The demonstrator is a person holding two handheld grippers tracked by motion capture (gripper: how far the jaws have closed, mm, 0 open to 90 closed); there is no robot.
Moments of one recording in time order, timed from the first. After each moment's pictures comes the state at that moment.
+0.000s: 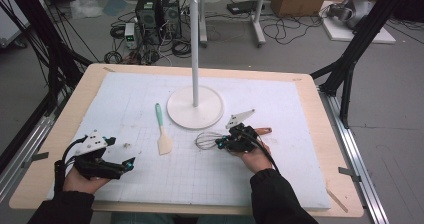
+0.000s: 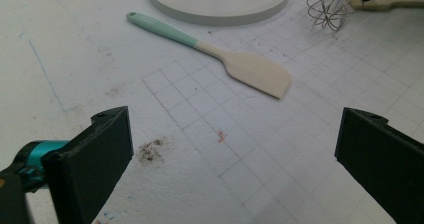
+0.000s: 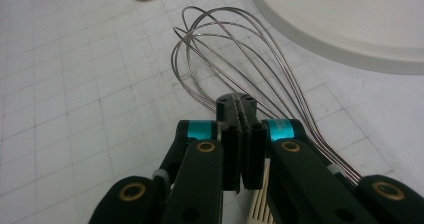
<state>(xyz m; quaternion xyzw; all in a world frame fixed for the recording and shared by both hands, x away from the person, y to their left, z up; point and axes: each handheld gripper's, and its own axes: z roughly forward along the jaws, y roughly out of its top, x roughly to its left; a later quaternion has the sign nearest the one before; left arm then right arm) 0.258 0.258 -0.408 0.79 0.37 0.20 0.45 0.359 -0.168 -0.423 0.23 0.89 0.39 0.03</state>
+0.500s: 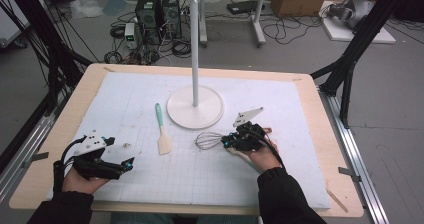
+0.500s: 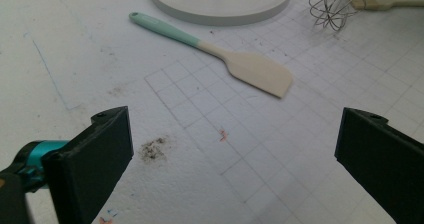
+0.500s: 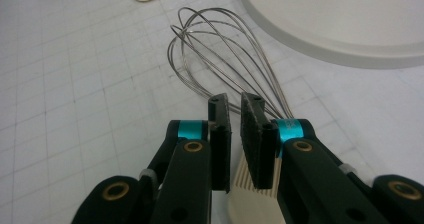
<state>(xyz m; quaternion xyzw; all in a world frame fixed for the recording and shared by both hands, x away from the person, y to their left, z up) 0.257 0.259 -0.407 0.79 0.37 0.20 0.45 0.357 -0.189 -0.407 0.22 0.89 0.39 0.04</state>
